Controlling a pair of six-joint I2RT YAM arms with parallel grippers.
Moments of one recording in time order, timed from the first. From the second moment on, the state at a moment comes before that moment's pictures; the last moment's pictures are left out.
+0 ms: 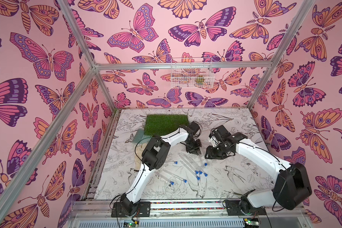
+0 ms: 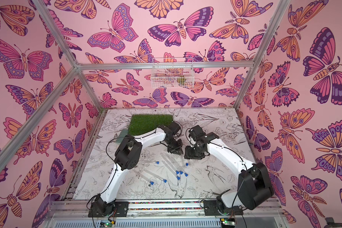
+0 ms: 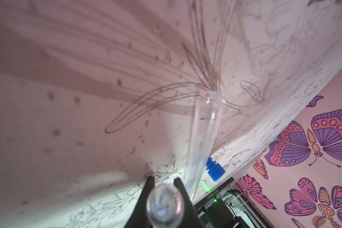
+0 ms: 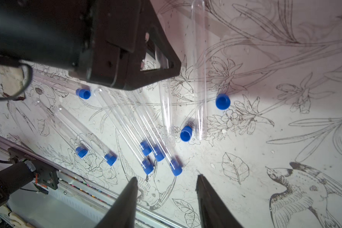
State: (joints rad) left arm -0.73 2.37 1.90 -0.85 0.58 -0.86; right arm 0.47 1.41 1.04 -0.93 -0.26 0.42
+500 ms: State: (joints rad) left arm -0.73 2.30 1.84 -0.87 0.56 -0.87; right arm 0.47 1.31 0.95 -0.95 -0.26 0.44
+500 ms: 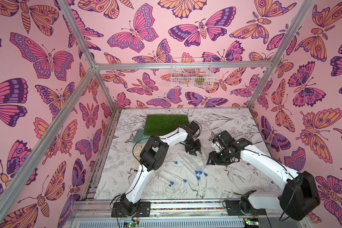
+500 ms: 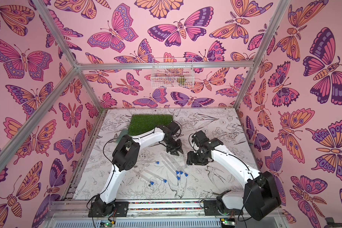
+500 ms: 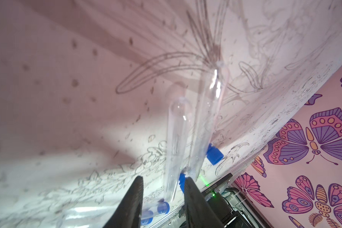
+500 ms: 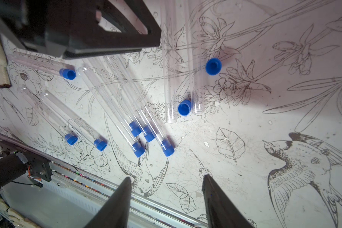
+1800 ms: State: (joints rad) left arm -0.65 1.58 1.14 -0.78 0.44 -0.78; right arm 0.73 1.60 0.97 -0.95 -0.11 0.24
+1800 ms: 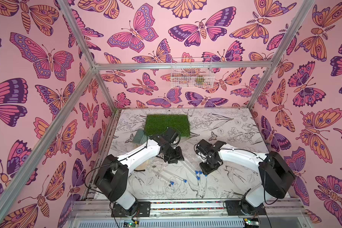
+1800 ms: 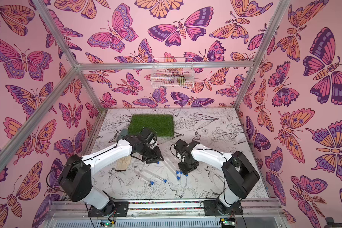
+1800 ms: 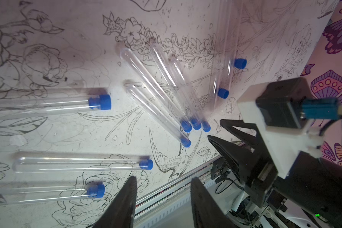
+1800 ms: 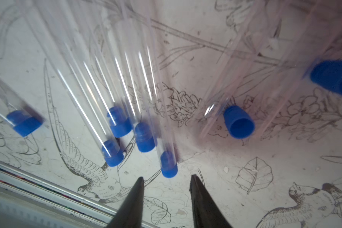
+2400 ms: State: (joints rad) left arm -0.65 1.53 1.07 -0.75 0.44 -0.82; right arm 0.74 1.62 0.95 -0.91 -0.11 0.25
